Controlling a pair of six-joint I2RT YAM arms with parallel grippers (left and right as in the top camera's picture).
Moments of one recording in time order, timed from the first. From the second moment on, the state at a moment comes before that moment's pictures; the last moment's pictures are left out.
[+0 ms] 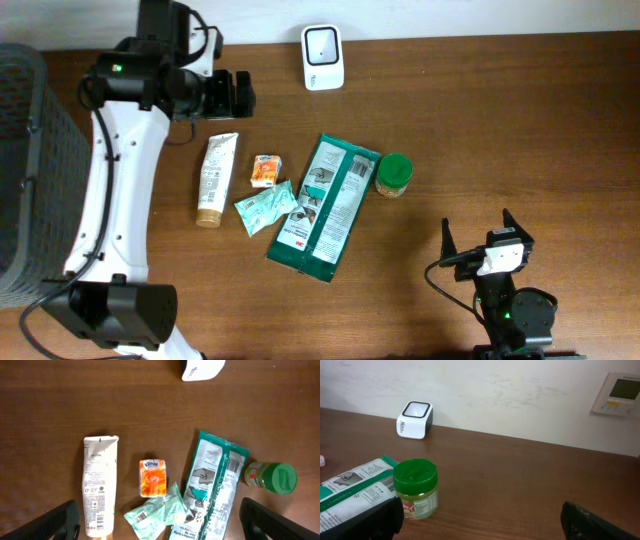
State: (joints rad) left arm -0.11 1.84 2.03 -1.24 0.19 -0.11; right arm -0.01 0.01 0.01 -0.07 -0.10 -0.12
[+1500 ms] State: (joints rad) left arm -0.10 1.84 2.03 -1.25 0.26 -0.07; right arm -0.01 0.43 0.49 -0.46 -0.60 0.03
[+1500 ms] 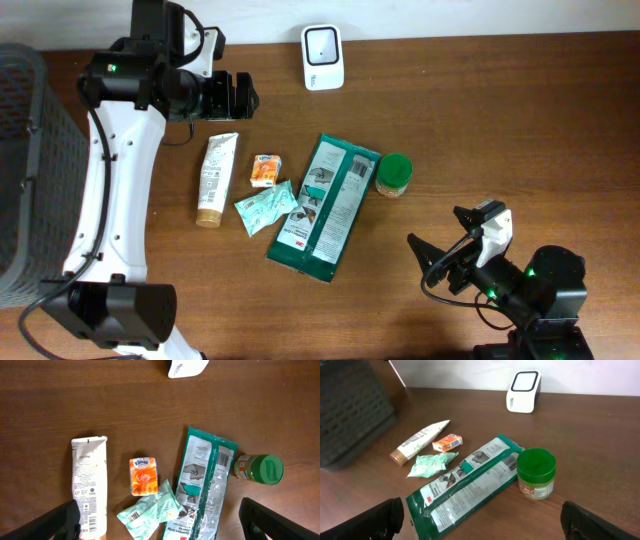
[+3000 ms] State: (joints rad) left arm -0.10 1.84 2.03 -1.25 0.26 -0.07; right arm -0.01 0.56 0.49 -0.40 -0.67 0.16
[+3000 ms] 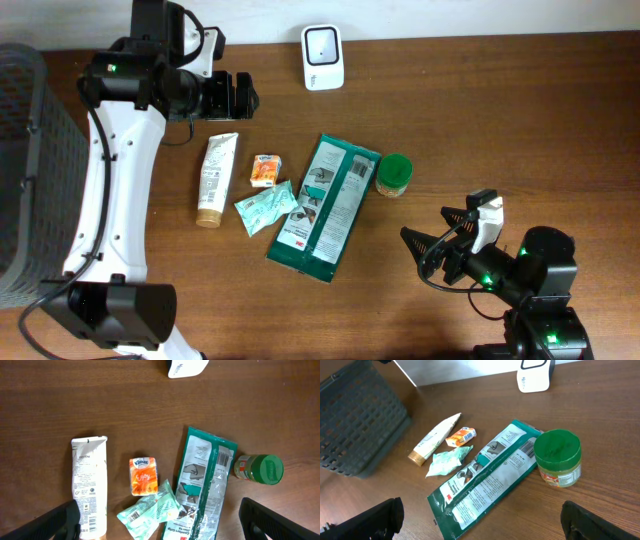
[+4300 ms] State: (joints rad) left arm -0.10 1.84 2.03 -1.26 0.26 -0.07; right arm 0.14 1.45 1.22 -0.86 -0.28 0.09
